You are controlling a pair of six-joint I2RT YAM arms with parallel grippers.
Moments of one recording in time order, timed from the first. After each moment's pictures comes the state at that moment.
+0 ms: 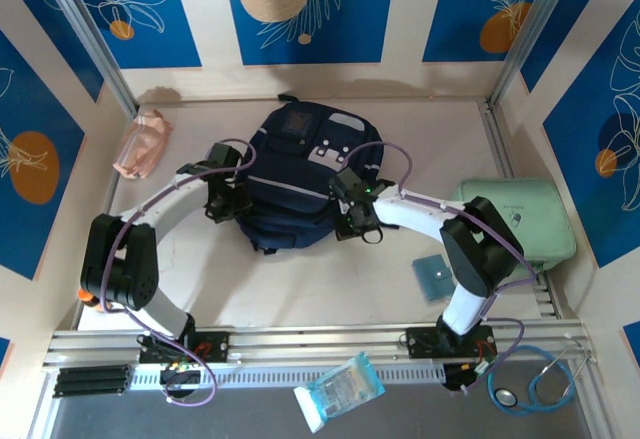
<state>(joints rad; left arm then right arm) -0.29 1.59 1.08 -0.73 0.04 -0.65 0.67 1.71 1.07 -0.65 0.01 0.38</state>
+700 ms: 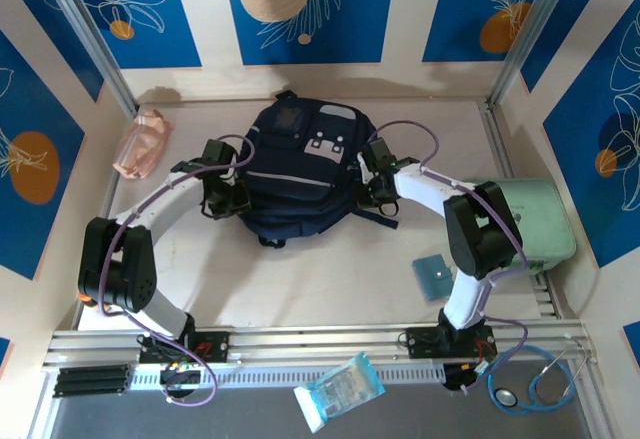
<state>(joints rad) -0.26 1.58 1.10 -0.75 0.16 -0.54 0.39 1.81 1.17 -0.55 -0.10 0.27</state>
